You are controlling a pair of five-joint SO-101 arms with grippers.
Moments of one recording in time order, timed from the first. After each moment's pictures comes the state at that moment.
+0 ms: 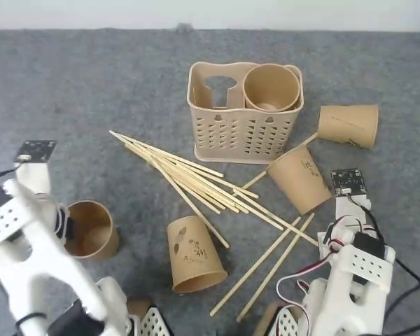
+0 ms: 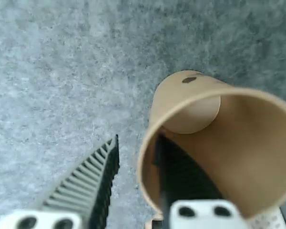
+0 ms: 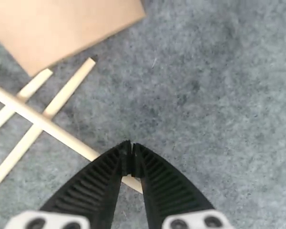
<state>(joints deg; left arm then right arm) -47.6 -28.3 42.2 85.9 -35.2 21.0 -53.2 80.3 54.6 27.8</state>
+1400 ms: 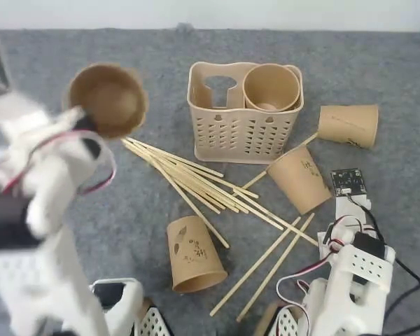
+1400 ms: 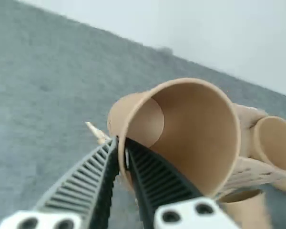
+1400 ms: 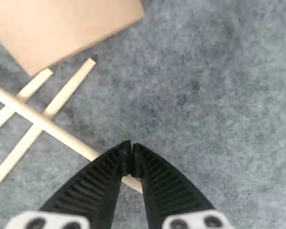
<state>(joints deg) -9.9 -37.1 -7.8 94.2 22.9 21.0 -53.2 80.3 54.6 27.8</state>
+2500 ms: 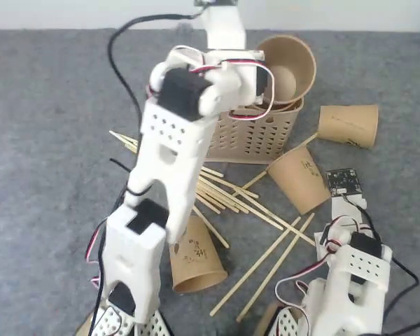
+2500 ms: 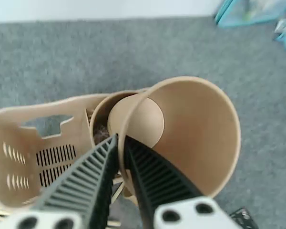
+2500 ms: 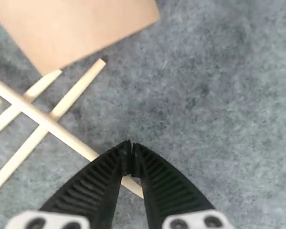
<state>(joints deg) 25.1 28.7 -72.8 98.8 27.8 19.2 -53.2 80.9 53.9 27.8</state>
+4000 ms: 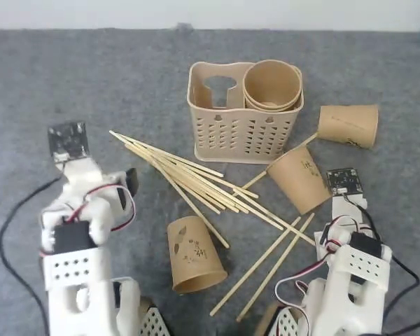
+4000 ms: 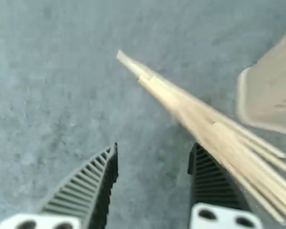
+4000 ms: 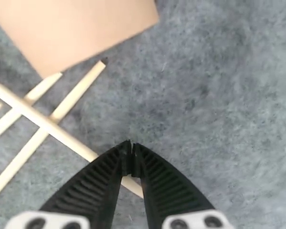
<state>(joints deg) -16.2 -61.8 65.1 59.7 8.1 19.0 -53.2 80.9 53.8 25.8</state>
